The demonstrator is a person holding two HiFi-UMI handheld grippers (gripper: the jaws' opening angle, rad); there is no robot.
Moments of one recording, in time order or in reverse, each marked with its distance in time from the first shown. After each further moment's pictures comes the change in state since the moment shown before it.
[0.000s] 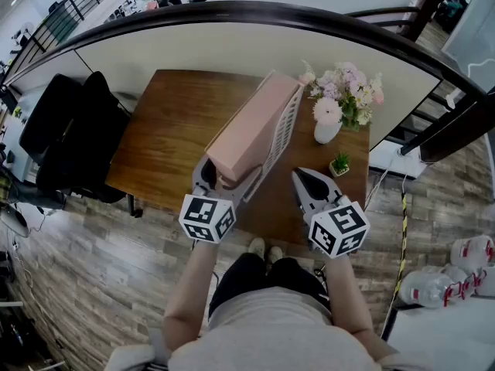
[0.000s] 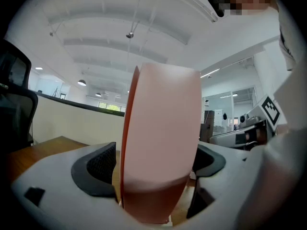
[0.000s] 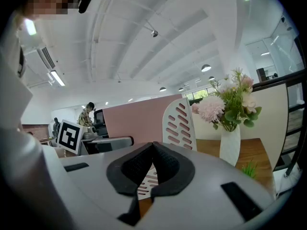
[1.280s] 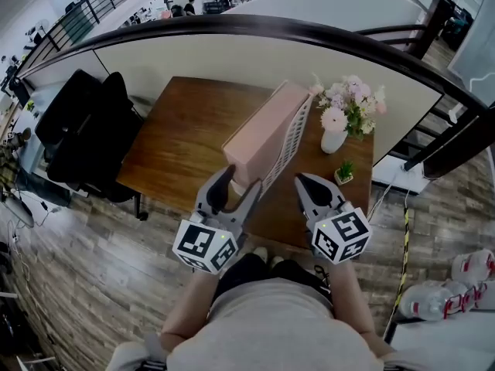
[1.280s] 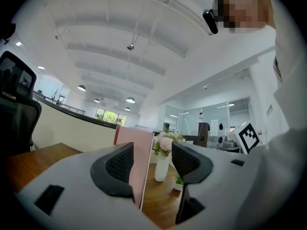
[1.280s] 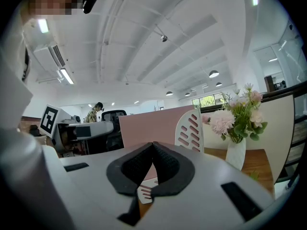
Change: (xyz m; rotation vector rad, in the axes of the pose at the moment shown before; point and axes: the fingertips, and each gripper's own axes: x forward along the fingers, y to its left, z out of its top) left arm -0.071 -0.048 0.060 -0.025 -0.121 -0.034; right arm -0.012 0.031 0.021 -0.079 -0.049 0.056
